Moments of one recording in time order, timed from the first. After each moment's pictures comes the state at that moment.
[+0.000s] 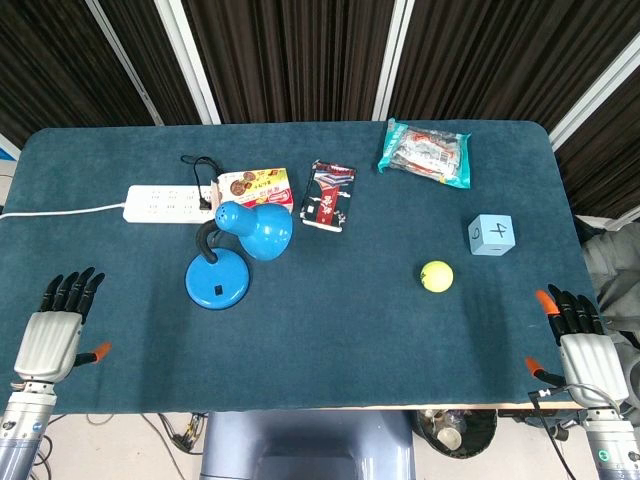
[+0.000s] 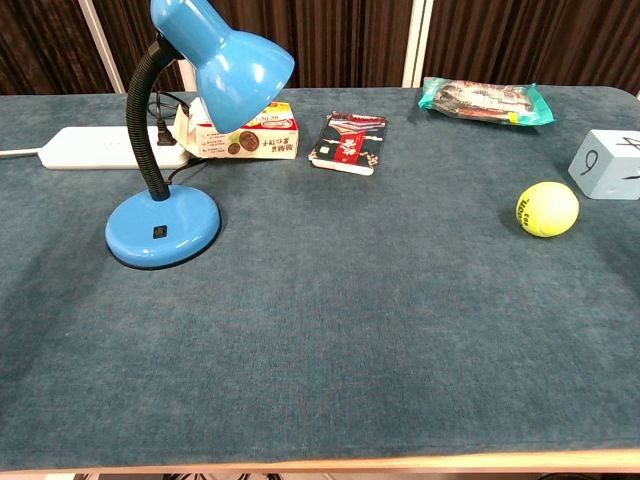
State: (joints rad) left arm -0.24 -1.20 0.07 -1.72 1.39 1.49 0.29; right arm 0.07 -1.14 0.05 -1.62 -1.52 1.48 -0.06
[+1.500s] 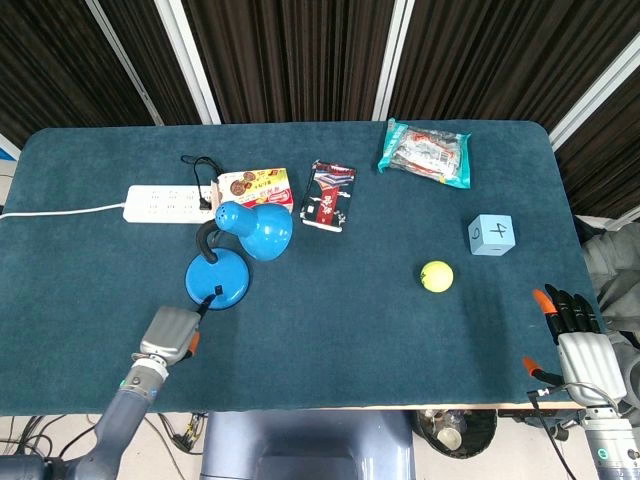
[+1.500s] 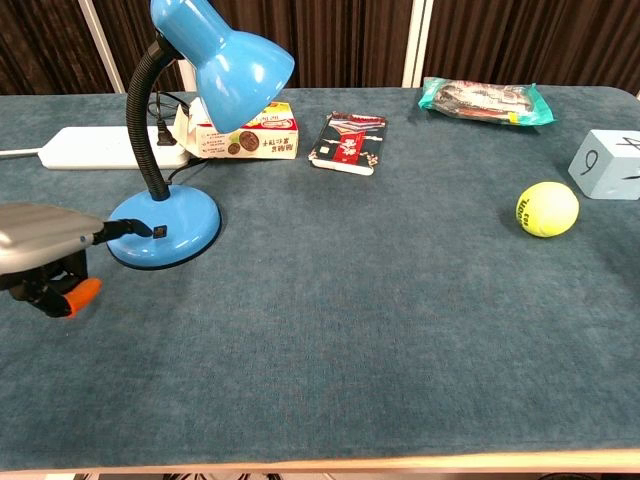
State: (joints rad) left arm -0.57 -1.45 -0.06 -1.91 0.75 1.13 0.93; right arm 0.08 -1.13 0.05 -1.63 -1.52 1.47 -0.03
